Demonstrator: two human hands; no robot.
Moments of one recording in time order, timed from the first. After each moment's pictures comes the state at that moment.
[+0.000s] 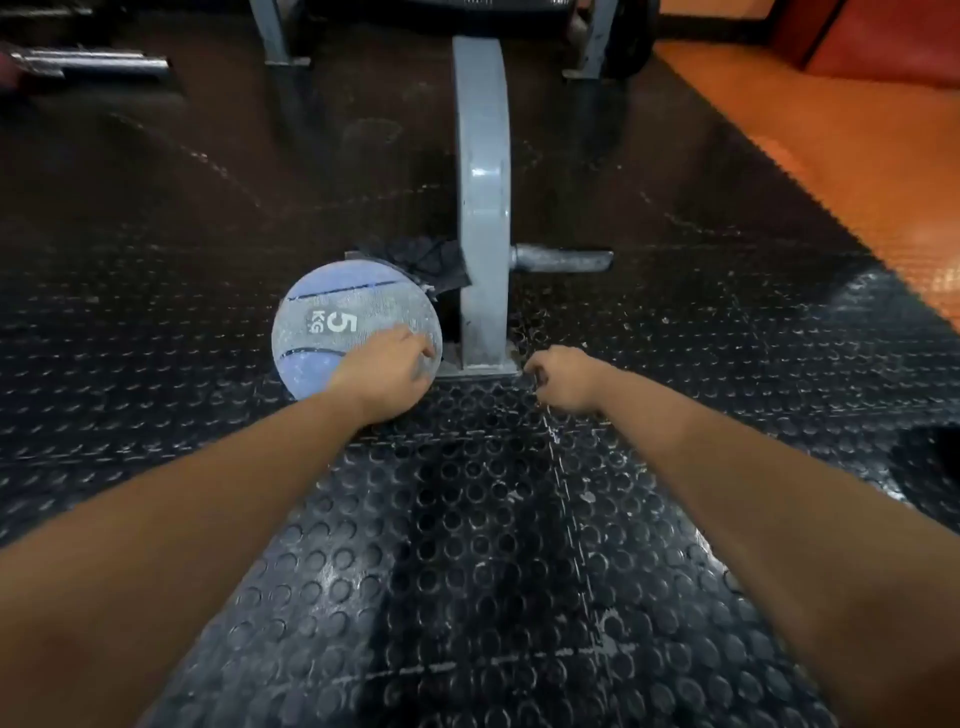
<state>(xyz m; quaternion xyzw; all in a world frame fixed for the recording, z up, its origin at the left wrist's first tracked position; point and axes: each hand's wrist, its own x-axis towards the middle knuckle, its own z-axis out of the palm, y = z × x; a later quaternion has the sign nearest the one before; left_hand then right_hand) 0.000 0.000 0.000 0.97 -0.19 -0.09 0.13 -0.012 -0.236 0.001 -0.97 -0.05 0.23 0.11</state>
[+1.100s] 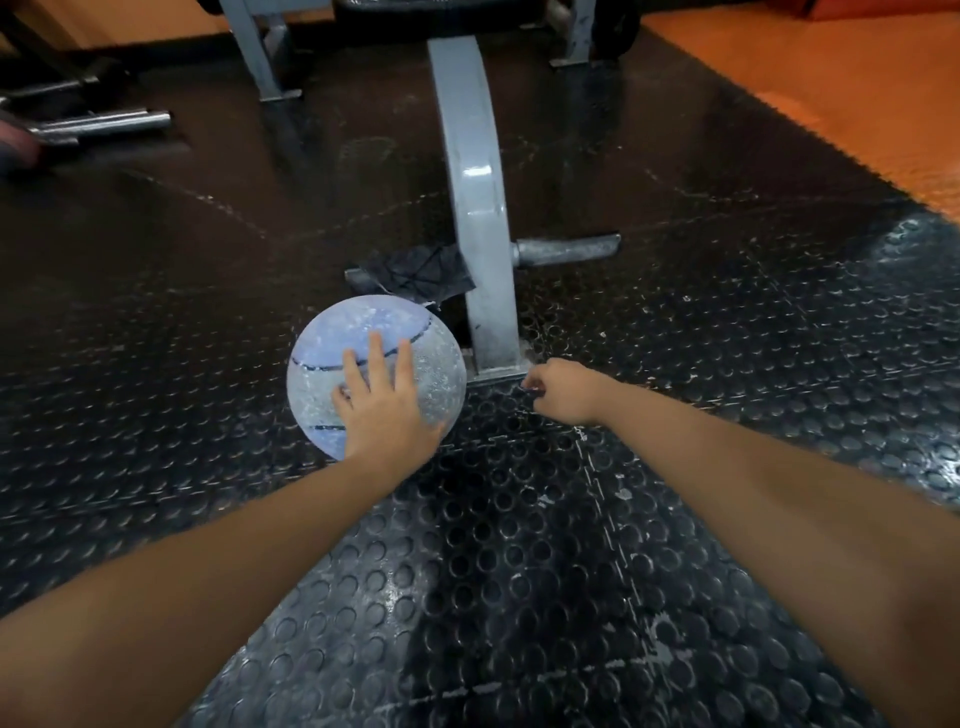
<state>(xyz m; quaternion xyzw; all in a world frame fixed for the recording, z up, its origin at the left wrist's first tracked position) -0.036 -0.008 -0.033 1.00 -0.06 0.00 0.01 -0.012 -0.228 -0.034 -0.96 -0.05 0.22 0.17</state>
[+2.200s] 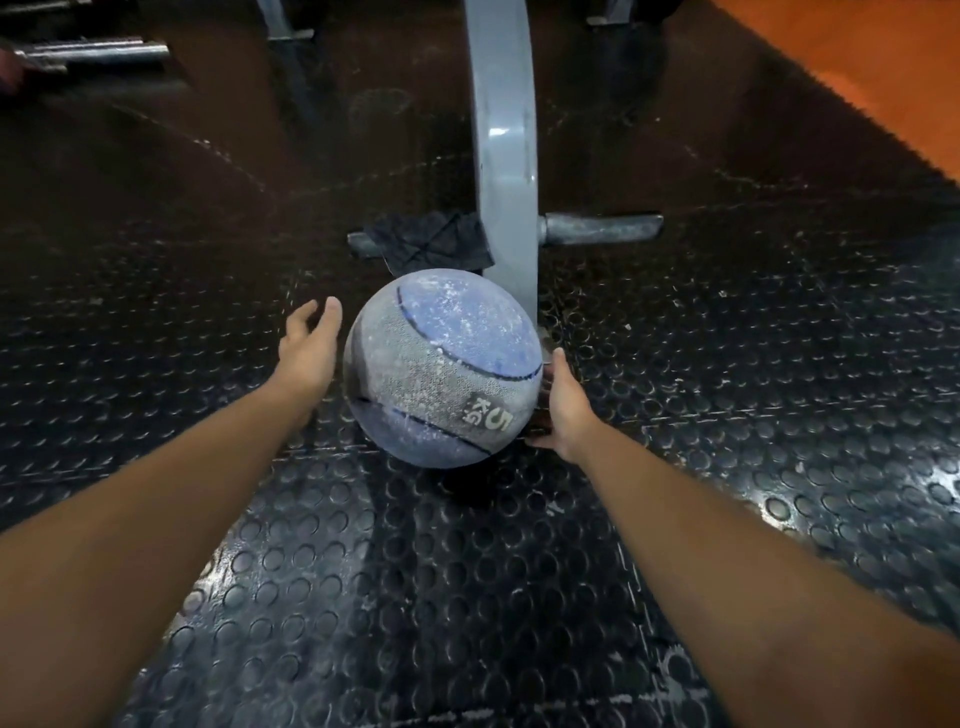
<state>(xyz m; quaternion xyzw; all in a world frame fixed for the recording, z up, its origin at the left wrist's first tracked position) 0.046 0.059 -0.045 0.82 0.21 -0.05 0.53 0.005 -0.191 -0.108 -0.57 0.32 0.18 0.73</state>
